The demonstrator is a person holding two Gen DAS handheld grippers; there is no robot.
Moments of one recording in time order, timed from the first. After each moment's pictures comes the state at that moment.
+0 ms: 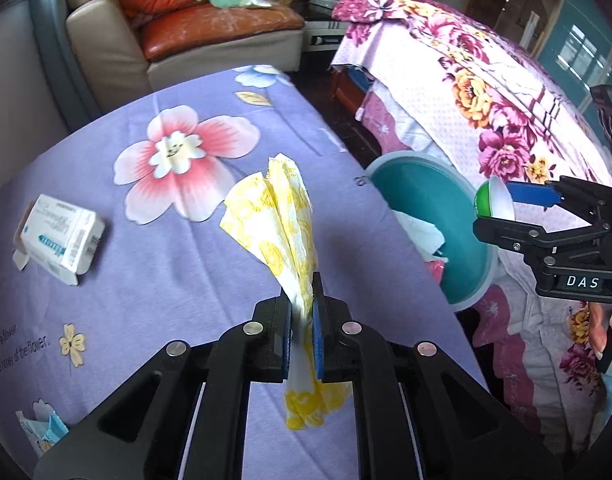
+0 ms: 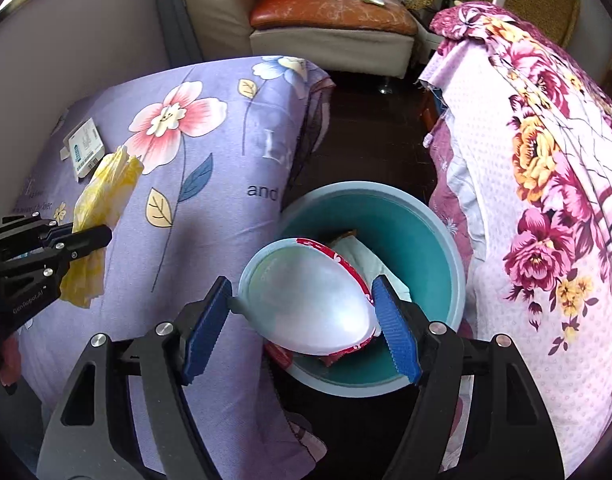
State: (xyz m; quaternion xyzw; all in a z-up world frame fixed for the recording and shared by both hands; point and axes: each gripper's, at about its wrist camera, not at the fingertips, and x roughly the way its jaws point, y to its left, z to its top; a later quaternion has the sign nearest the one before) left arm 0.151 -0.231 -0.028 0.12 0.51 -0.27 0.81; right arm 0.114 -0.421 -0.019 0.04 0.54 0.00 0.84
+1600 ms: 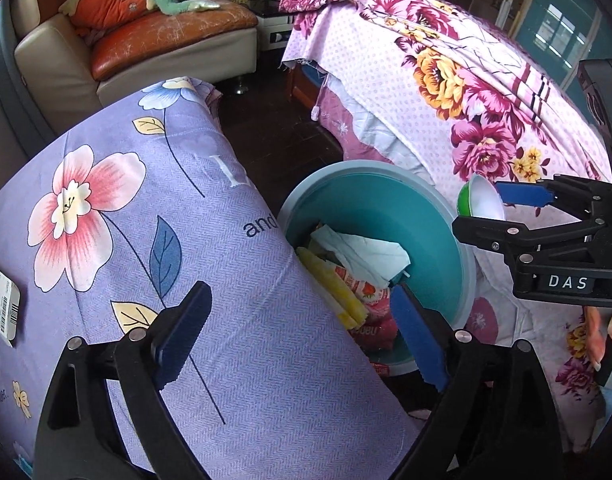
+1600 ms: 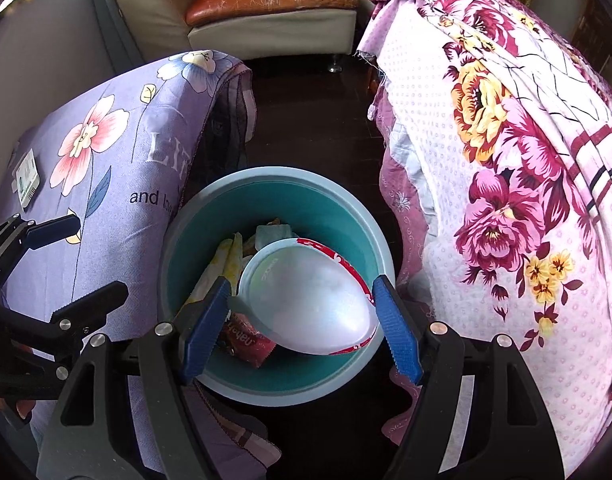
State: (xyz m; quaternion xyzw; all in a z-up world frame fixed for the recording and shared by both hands) left arm 0.166 -0.323 -0.055 0.13 0.50 -0.30 0.80; right arm 0.123 -0.499 -0.048 0.07 0.57 -0.06 0.82
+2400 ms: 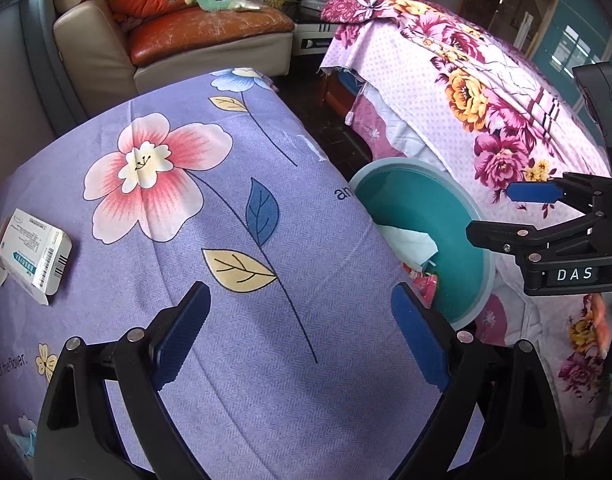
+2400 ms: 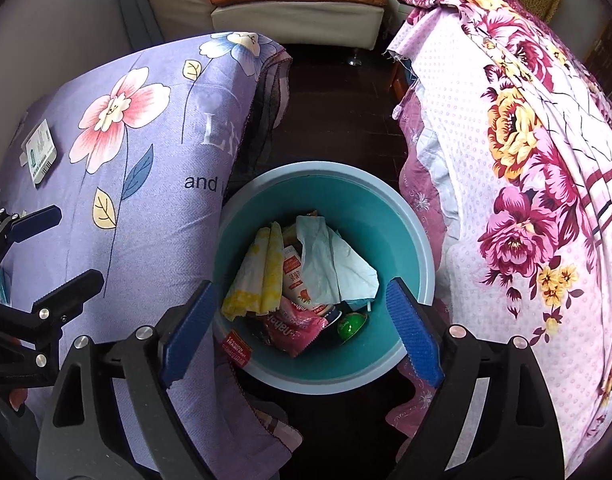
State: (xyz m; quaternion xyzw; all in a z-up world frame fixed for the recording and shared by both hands) left arm 0.161 -0.242 -0.040 0.11 0.50 -0.27 0.82; right arm 0.135 -0.437 -0.034 0.03 0.59 -0.04 0.81
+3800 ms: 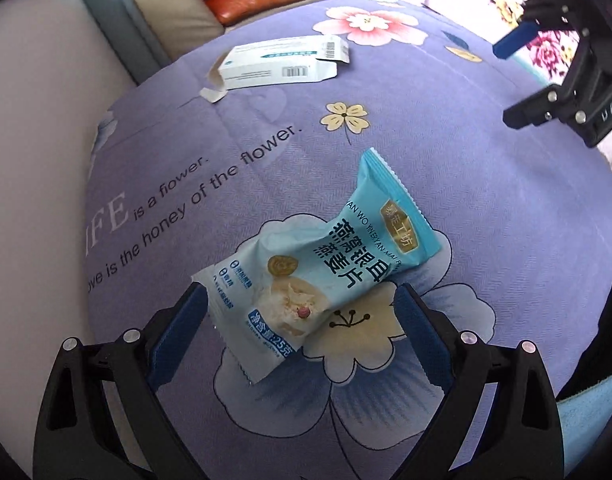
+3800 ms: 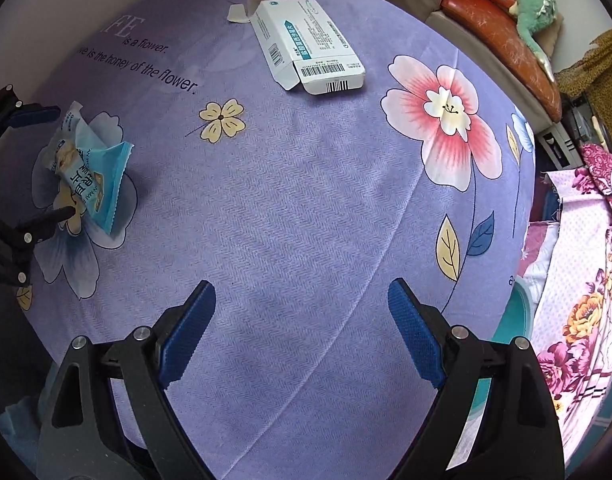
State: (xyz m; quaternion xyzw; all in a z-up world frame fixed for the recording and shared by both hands) left arm 0.105 0.062 -0.064 0.25 0.50 -0.21 0.80; right arm 0.157 -0.128 -0.032 -0.19 0.62 0.15 0.74
